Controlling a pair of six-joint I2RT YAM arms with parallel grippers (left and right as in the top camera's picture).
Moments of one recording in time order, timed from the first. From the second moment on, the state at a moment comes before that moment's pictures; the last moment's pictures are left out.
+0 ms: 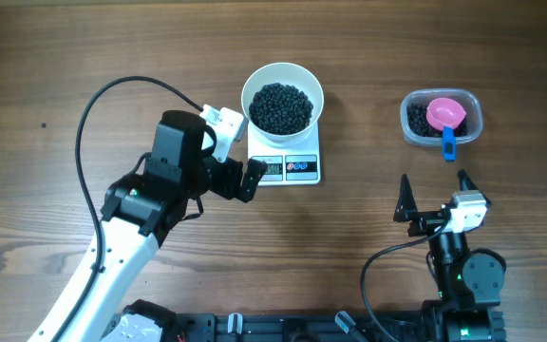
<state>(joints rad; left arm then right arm) -0.37 1.16 0.93 -0.60 0.26 -0.02 0.02 0.01 0.01 0.00 -0.05 -0.01</state>
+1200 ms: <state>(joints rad) -0.37 1.16 0.93 -0.57 0.26 -0.02 0.02 0.01 0.01 0.00 -0.05 -0.01</state>
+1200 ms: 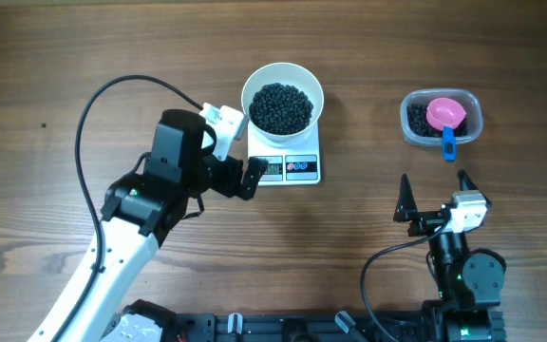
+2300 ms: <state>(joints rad) 0.05 0.30 0.33 -0.19 0.19 -0.22 0.02 0.01 0.01 0.00 -0.05 -0.01</state>
